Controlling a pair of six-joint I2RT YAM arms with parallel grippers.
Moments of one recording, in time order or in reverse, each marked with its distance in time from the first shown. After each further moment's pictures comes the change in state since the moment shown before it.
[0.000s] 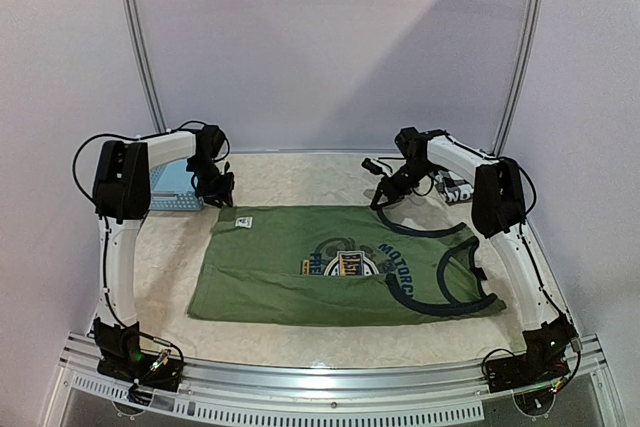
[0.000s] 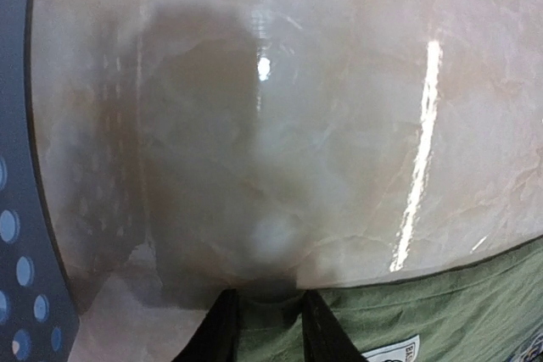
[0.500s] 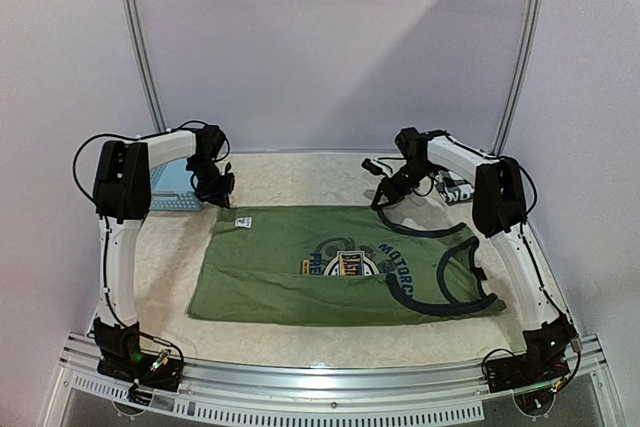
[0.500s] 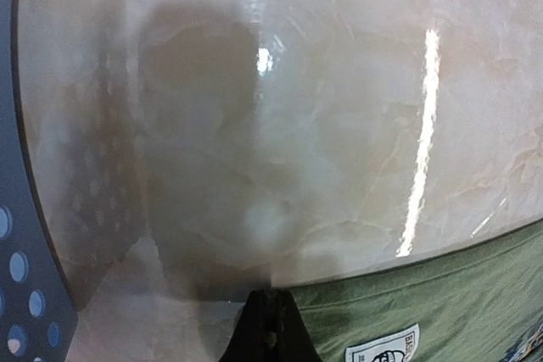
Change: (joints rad) left arm 0.000 0.003 0.015 -0.033 0.013 0.045; right arm 0.000 -0.009 -0.020 0.013 0.013 -0.025
